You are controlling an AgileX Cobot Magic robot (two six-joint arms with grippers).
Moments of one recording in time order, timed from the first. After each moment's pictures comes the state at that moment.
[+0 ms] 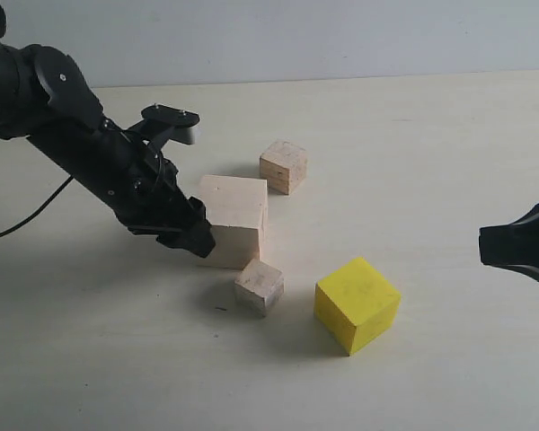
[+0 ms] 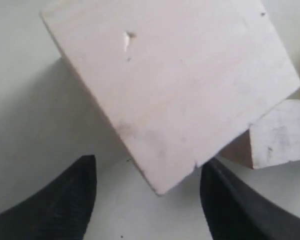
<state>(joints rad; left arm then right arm) -0.46 1.89 -1.10 -0.57 0.68 0.68 0.45 0.85 -0.53 0.18 0.66 0.21</state>
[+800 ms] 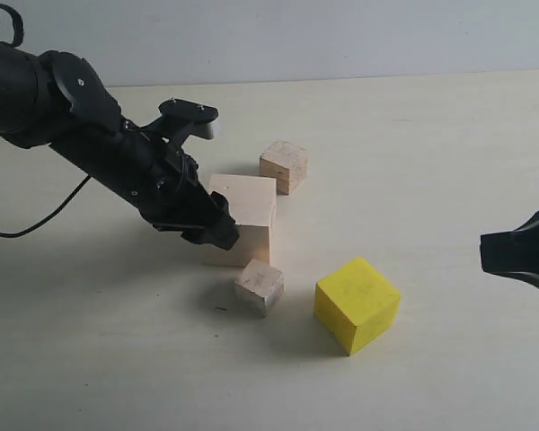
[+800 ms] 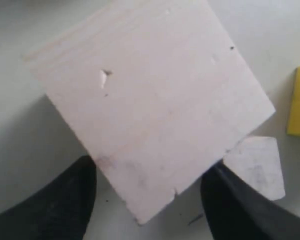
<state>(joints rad) -0.51 1.90 -1.10 -0.66 0.58 0.72 0.45 0.85 -0.53 0.19 0.69 0.21</state>
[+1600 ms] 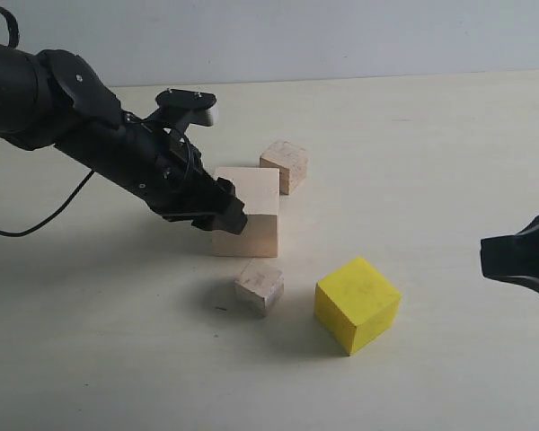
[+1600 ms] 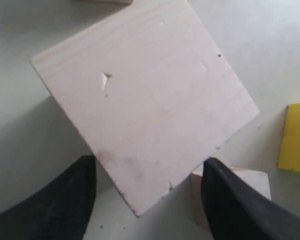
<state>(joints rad) -0.51 1.90 -1.10 -0.76 0.53 0.75 0.45 0.85 -0.53 0.20 0.71 0.21</state>
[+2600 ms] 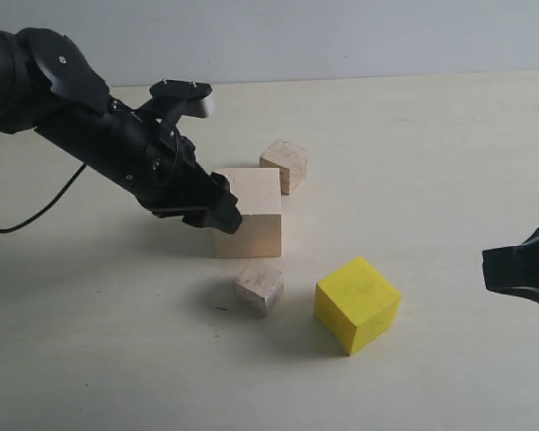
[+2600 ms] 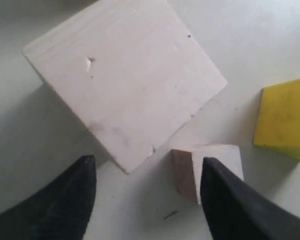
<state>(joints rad) -0.51 1.83 -1.10 -0.66 0.62 0.65 0.45 0.85 -0.53 0.20 0.75 0.21</state>
